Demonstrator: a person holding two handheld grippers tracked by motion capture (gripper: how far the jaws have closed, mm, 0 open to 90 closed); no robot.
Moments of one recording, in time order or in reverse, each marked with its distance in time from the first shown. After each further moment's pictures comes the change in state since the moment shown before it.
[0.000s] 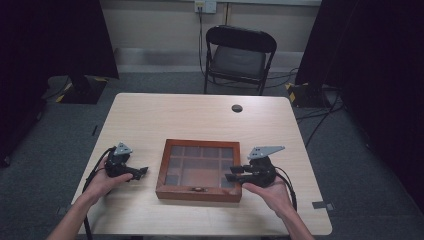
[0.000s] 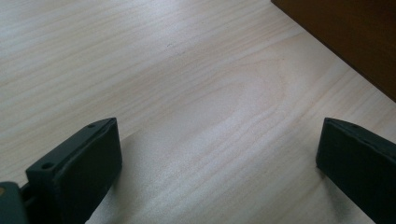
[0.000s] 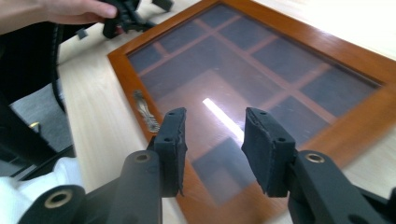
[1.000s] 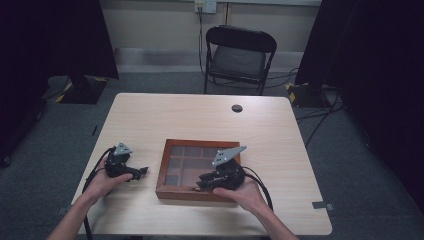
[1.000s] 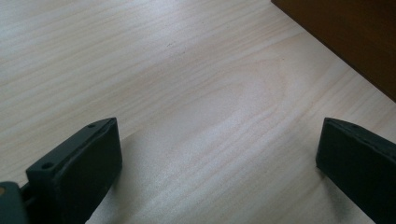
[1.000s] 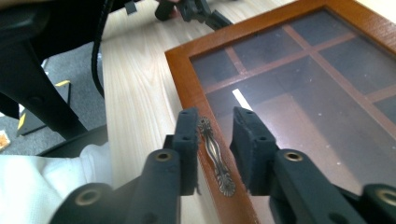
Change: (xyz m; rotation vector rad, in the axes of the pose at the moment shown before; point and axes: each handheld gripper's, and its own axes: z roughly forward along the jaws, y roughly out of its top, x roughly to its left) left arm 0.000 0.000 0.000 -0.004 0.000 -0.002; right arm 0.043 0.030 0.061 0.096 0.146 -0.164
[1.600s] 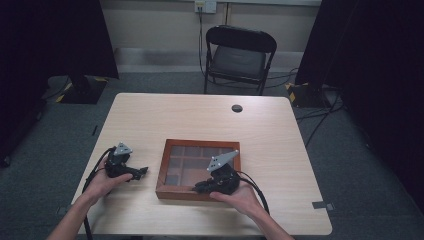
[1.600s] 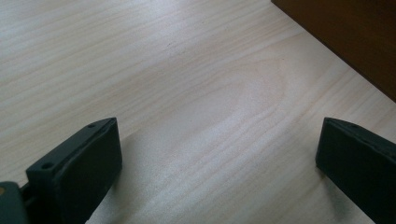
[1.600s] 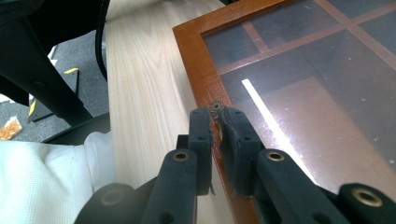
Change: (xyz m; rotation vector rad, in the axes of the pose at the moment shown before) left arm 0.000 0.000 0.000 -0.001 0.003 -0.003; right arm 0.001 -0.010 0.020 0.045 0.044 -0.009
